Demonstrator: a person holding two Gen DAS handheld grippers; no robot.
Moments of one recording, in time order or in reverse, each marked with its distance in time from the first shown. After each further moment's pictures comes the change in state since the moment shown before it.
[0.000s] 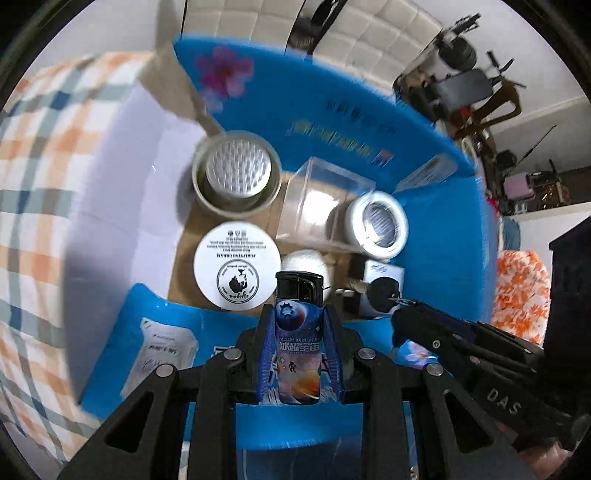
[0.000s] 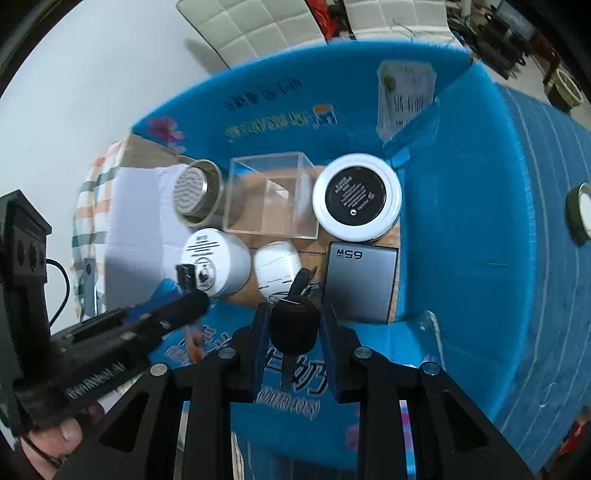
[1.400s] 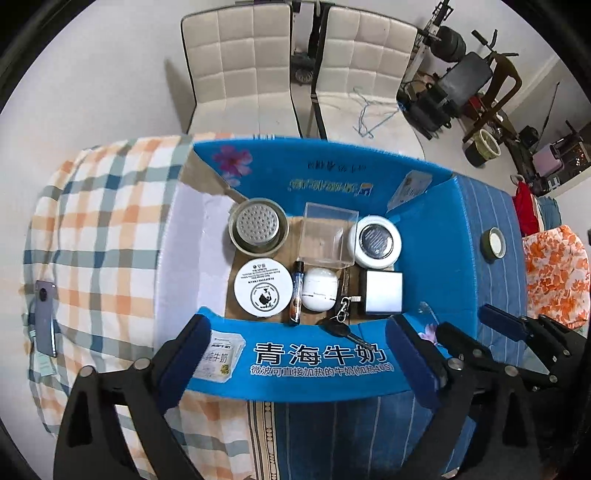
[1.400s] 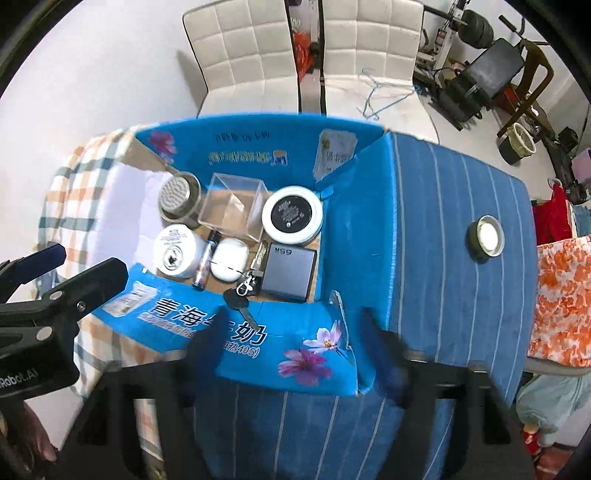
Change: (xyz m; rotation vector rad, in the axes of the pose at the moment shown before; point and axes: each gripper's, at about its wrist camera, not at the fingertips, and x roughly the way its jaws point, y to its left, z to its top) left arm -0.075 -0.053 -0.009 0.157 -0.166 0.240; right arm -0.108 0.018 -0.046 -0.101 -0.168 -0.256
